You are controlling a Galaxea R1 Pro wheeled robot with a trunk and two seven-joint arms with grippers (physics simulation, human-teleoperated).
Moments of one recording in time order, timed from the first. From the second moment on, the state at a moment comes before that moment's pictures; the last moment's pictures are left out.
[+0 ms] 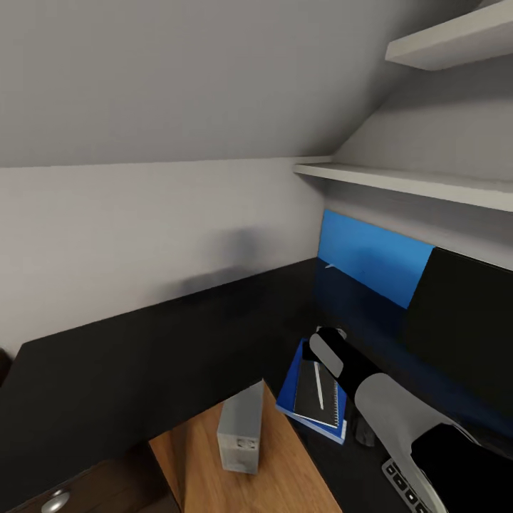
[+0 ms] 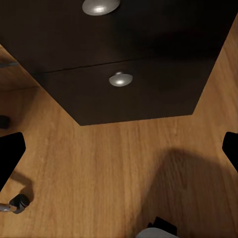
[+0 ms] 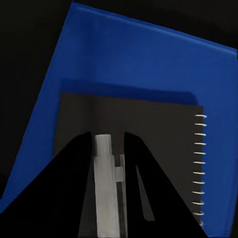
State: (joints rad) left arm -0.04 0.00 -0.33 -0.02 0.62 -0.91 0.23; right arm -0.95 0.04 0.46 -0.53 -0.77 0.63 -0.57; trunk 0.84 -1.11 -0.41
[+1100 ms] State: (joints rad) left arm -0.04 0.00 -0.33 -0.02 0.62 -0.91 0.23; right arm -0.94 0.03 0.46 -0.53 -0.78 0.63 -0.57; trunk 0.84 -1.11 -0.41
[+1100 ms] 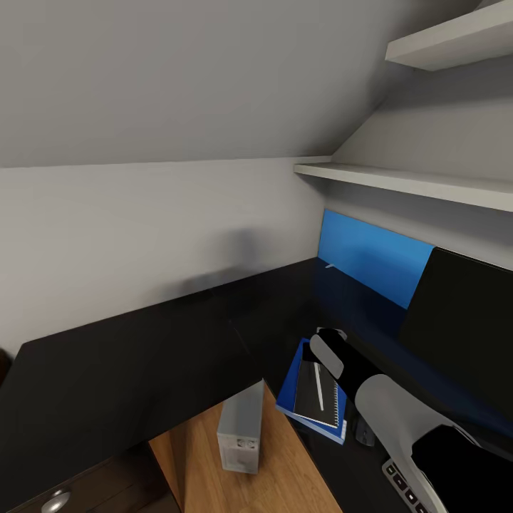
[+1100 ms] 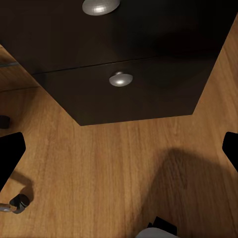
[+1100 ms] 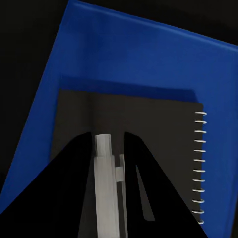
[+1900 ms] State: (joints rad) left arm -0.04 0.00 -0.33 -0.02 0.62 -0.91 0.23; right arm -0.94 0.03 0.46 -0.53 -0.78 0.62 -0.57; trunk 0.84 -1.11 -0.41
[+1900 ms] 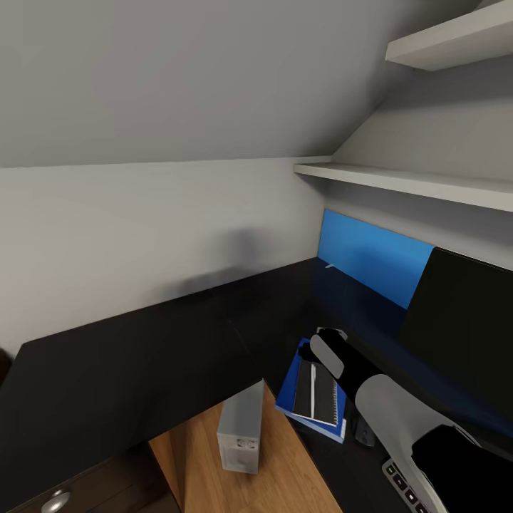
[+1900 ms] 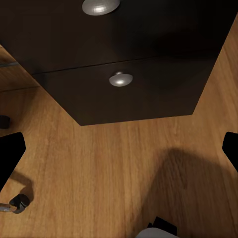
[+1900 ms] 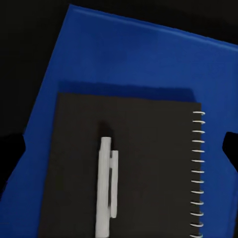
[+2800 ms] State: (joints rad) left arm -0.04 0.00 -0.33 -0.02 0.61 -0.82 0.23; right arm -0.69 0.08 0.68 -0.99 -0.64 0.57 -0.70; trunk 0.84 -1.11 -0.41
